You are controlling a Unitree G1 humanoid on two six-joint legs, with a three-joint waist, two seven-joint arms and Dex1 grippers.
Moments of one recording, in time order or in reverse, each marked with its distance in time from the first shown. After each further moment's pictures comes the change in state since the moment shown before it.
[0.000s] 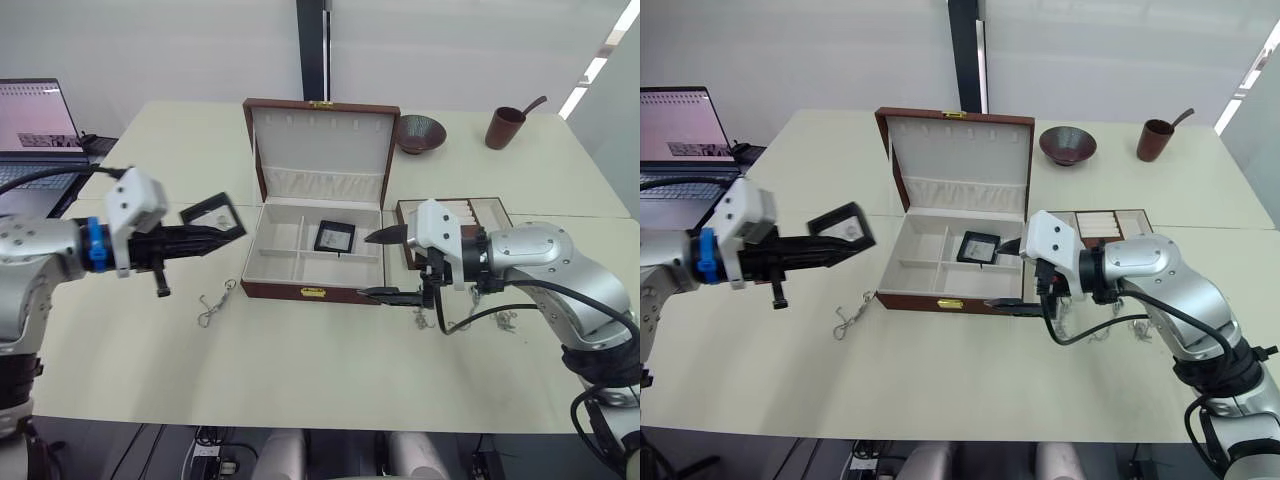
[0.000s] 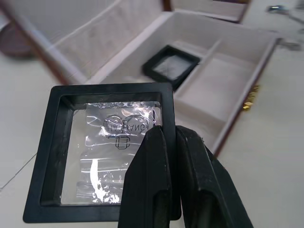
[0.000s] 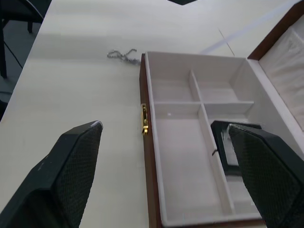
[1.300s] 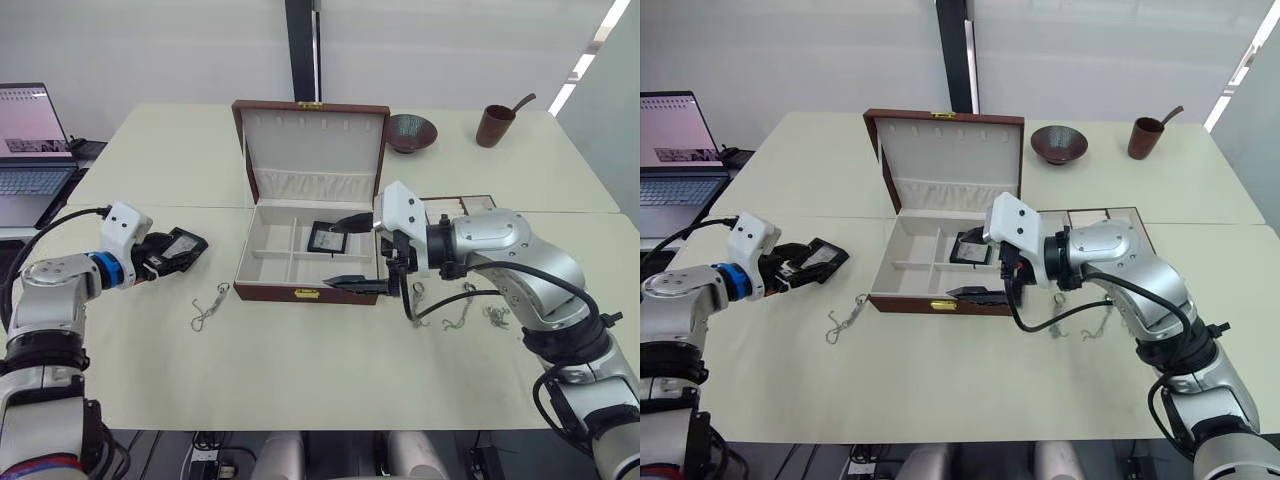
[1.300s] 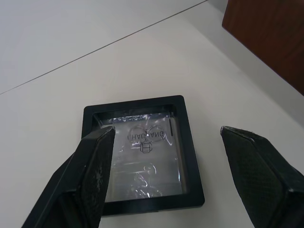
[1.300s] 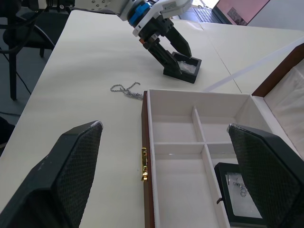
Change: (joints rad) left arm -0.140 -0.191 0.000 0.893 0.315 -0.373 0.236; right arm -0.142 0.195 0.080 0.092 -0.012 0.011 -0.039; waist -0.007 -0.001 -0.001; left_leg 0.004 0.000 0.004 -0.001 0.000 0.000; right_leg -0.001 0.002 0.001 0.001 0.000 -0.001
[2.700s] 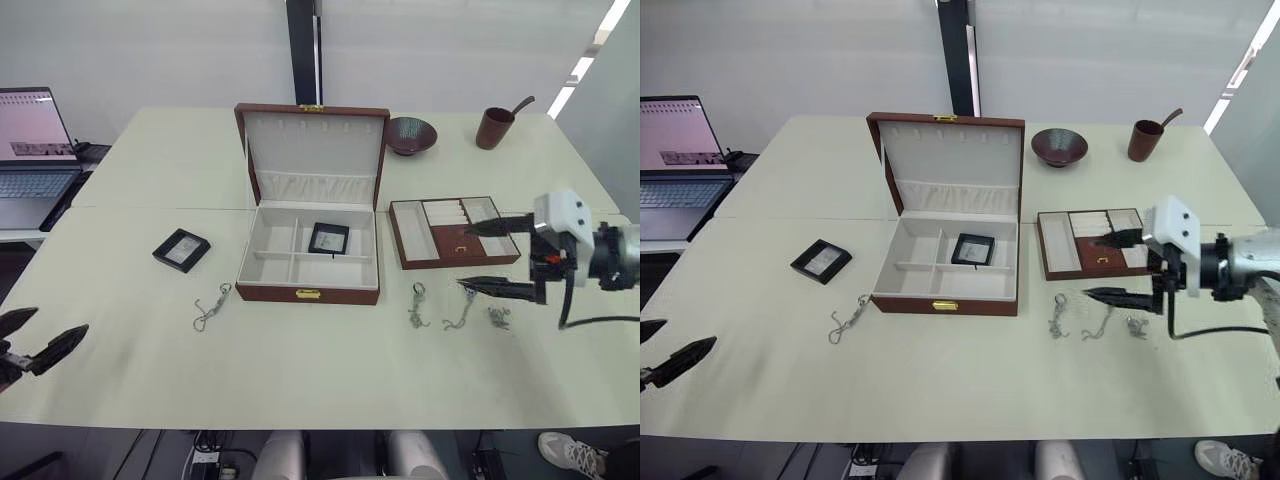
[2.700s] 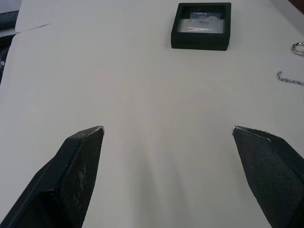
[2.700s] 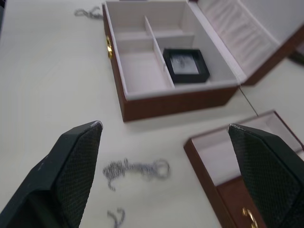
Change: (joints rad) left arm 0.870 0.115 0.605 -0.514 -0.251 0.035 -0.029; right arm 0.257 -0.435 -0.358 0.062 0.157 -0.139 0.282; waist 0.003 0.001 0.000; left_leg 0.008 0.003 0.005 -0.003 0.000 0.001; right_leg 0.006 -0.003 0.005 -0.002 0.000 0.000
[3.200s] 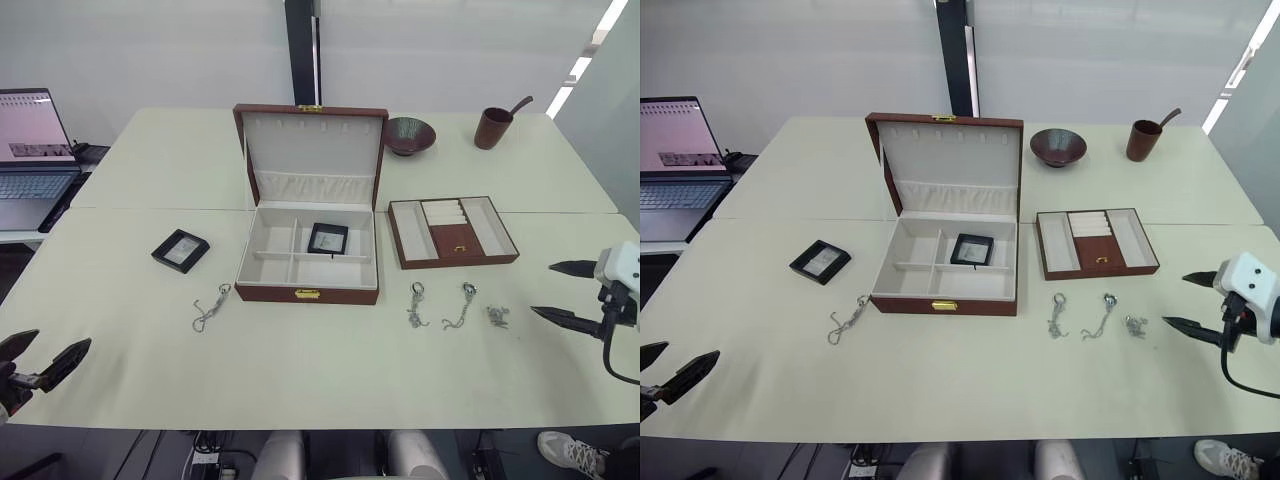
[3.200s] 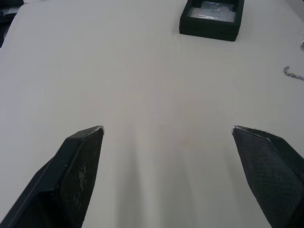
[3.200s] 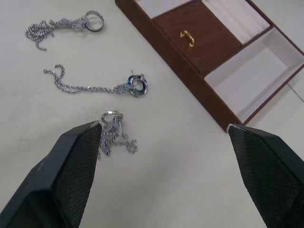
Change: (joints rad) left arm 0.119 -0.185 0.082 -0.146 -0.073 0.101 0.137; right arm 0.424 -0.084 -0.269 0.276 -0.235 -0.337 -0.030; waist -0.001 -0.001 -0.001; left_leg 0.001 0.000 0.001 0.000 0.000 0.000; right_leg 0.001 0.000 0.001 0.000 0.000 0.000
